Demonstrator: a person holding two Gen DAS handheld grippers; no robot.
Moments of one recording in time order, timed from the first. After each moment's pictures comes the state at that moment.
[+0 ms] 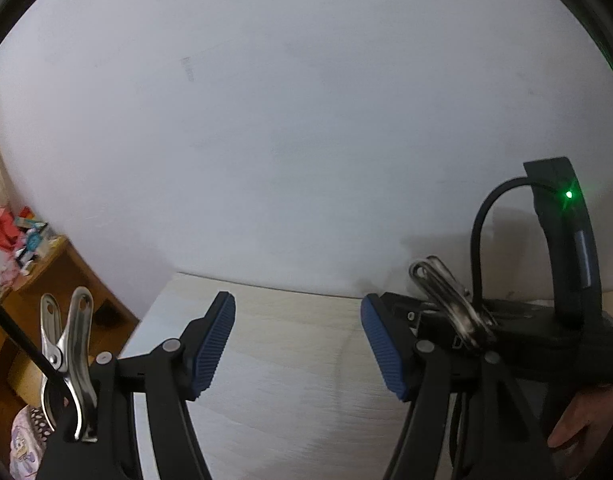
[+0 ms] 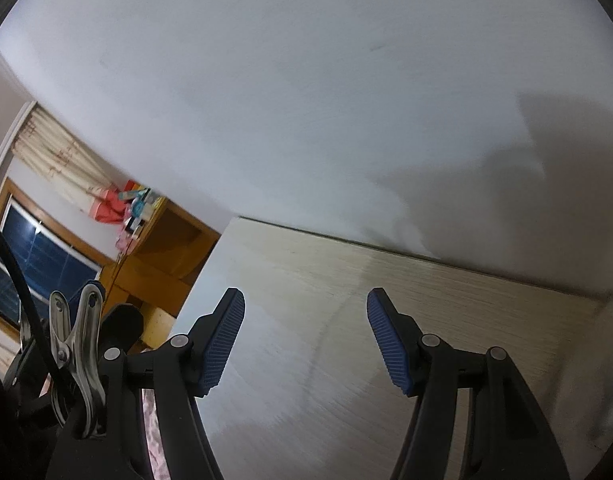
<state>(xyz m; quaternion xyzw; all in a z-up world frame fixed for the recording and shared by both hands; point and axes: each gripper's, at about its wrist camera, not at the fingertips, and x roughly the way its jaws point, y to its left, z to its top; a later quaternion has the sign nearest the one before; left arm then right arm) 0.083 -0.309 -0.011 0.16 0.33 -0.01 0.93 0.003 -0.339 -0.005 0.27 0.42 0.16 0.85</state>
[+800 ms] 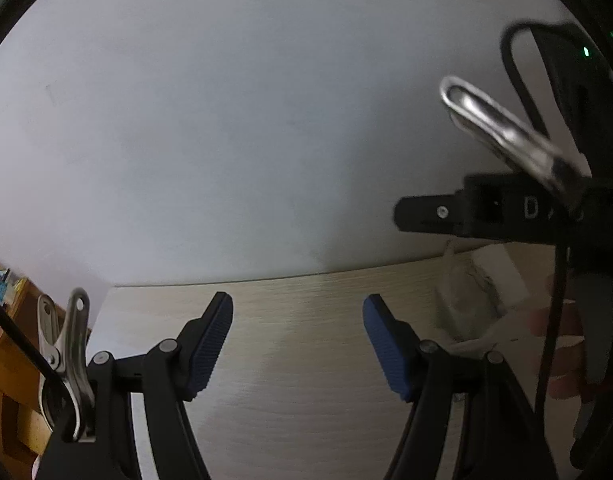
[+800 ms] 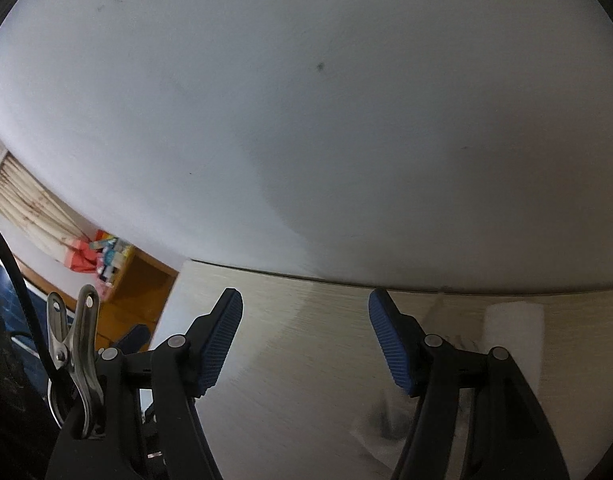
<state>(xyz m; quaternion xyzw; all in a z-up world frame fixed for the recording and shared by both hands) 0.090 -0.351 -0.077 0.23 0.36 -0.10 0.90 -0.045 -0.438 0.006 0.30 0.39 0.08 0.86</state>
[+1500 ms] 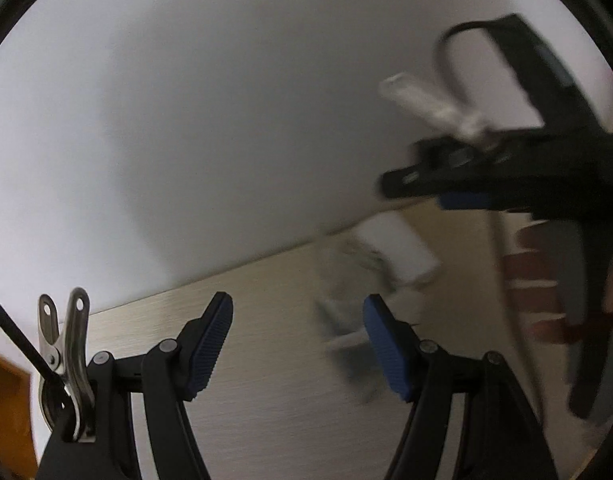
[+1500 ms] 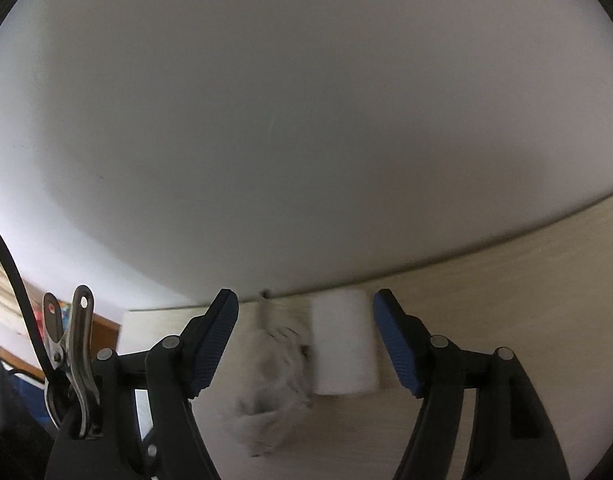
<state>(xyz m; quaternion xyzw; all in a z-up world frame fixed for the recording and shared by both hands) 0.059 -0.365 -0.121 0.26 0.37 -0.26 0.85 -0.108 -0.529 -0.030 0.34 0.40 -0.09 0.85</state>
